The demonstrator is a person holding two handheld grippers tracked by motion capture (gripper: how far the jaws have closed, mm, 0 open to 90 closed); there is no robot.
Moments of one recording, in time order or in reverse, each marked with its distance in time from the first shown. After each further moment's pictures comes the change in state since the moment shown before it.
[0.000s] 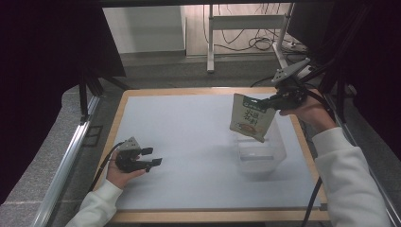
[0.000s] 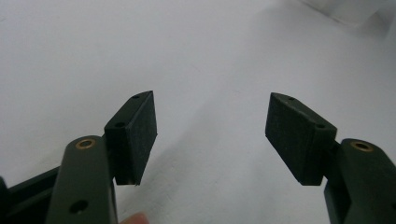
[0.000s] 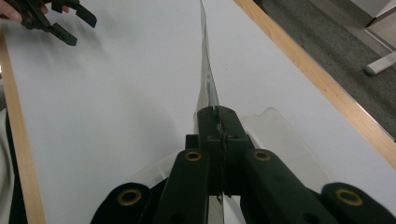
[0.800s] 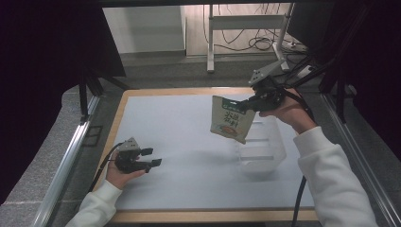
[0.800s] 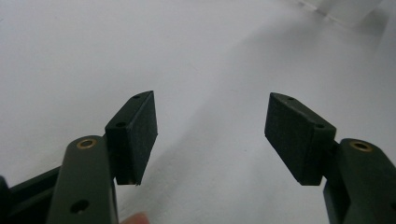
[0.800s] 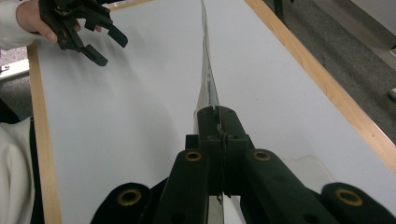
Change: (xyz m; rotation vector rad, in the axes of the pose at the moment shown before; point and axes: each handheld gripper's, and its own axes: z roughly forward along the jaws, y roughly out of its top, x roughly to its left) left arm -0.001 0.000 -0.001 -0.002 -0.003 0.005; right arm 0.034 0.038 0.024 -0.021 0.060 -0.055
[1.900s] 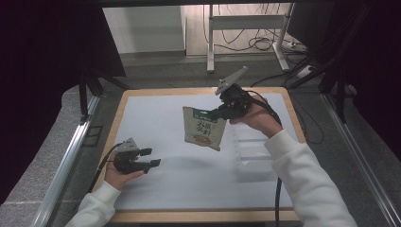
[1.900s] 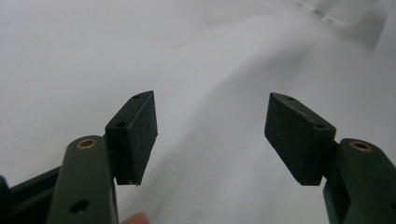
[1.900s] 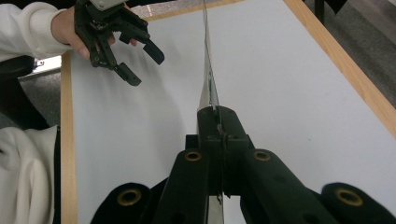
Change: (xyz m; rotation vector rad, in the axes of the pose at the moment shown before) left arm 0.000 -0.002 -0.004 -0.006 0.001 0.005; right arm 0.036 0.037 0.061 -0.008 0.114 -0.066
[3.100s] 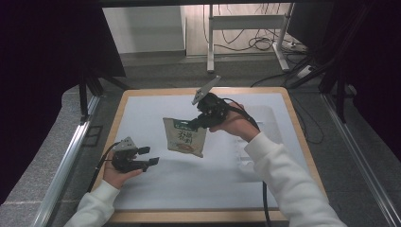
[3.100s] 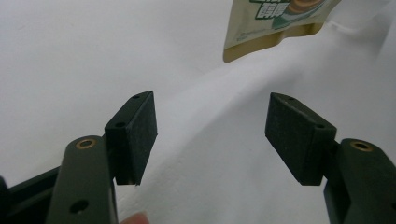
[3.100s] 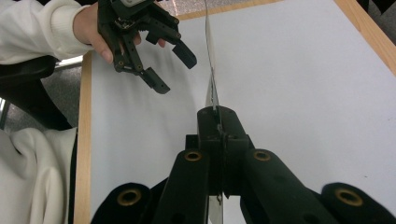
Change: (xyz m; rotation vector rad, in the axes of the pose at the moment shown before) left arm 0.001 0.001 -0.004 -0.010 0.015 -0.001; right arm 0.019 0.020 0.054 0.025 0.102 -0.041
